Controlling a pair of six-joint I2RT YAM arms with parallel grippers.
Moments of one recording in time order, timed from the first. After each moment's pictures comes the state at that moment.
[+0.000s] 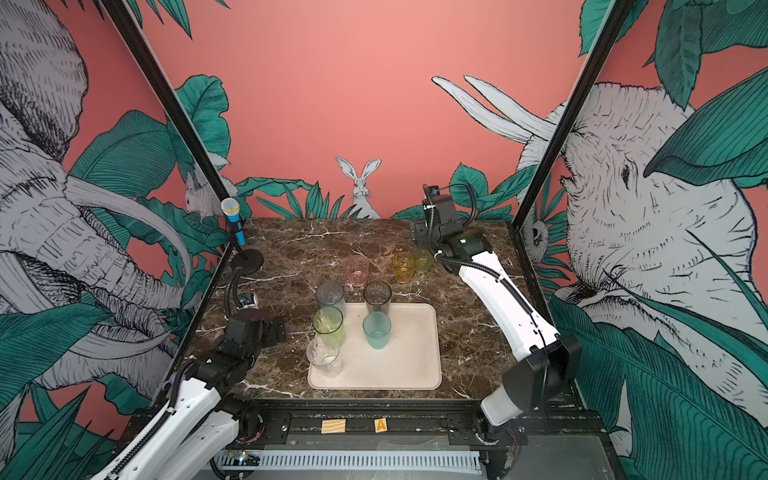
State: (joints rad) left arm -0.36 0.64 0.44 -0.55 -0.43 -0.37; right arm 0.43 1.57 1.66 -0.70 0.32 0.11
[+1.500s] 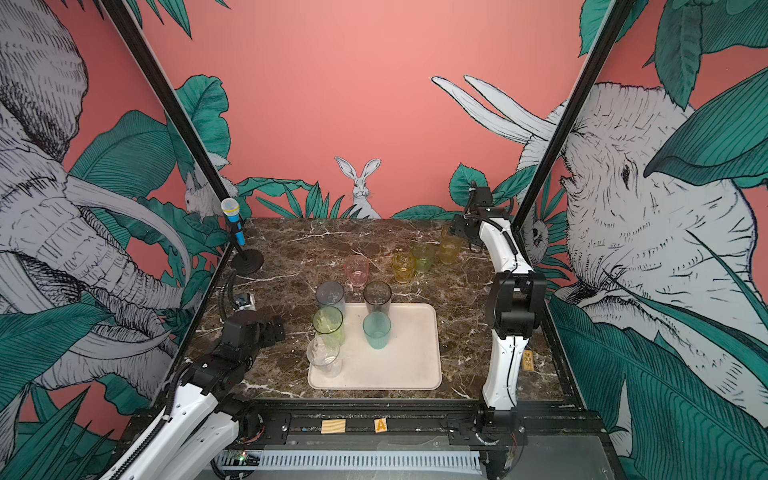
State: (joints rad) left arm -0.36 0.59 0.44 -0.55 -0.43 -0.38; right arm 0.02 2.09 1.98 -0.86 0.04 0.40
